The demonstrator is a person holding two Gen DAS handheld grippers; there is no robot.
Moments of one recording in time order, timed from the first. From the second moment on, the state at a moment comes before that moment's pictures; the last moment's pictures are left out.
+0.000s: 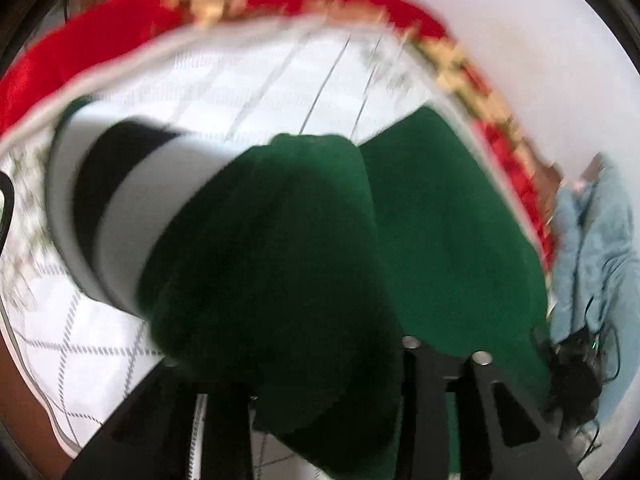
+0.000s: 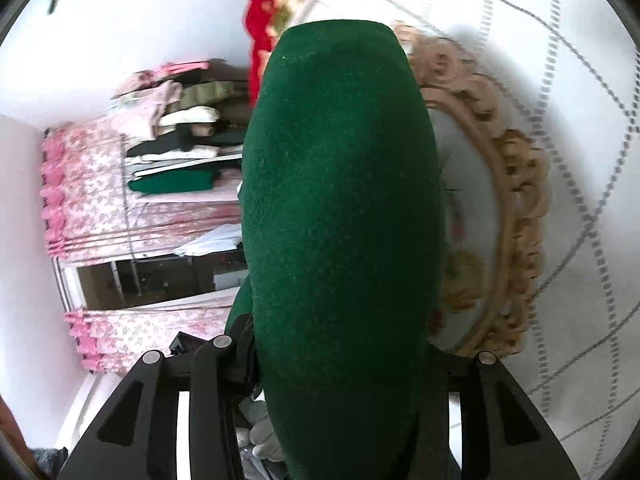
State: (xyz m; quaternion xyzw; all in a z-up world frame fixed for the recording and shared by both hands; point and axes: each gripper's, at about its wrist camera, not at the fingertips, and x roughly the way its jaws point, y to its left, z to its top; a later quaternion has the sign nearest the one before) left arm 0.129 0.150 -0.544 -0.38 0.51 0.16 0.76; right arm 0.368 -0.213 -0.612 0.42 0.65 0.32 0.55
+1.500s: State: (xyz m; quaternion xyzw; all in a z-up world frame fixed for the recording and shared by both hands) left arm 0.109 0.102 -0.548 -0.48 0.42 0.14 0.76; right arm 0.359 -0.249 -0.669 0.51 0.63 0.31 0.49
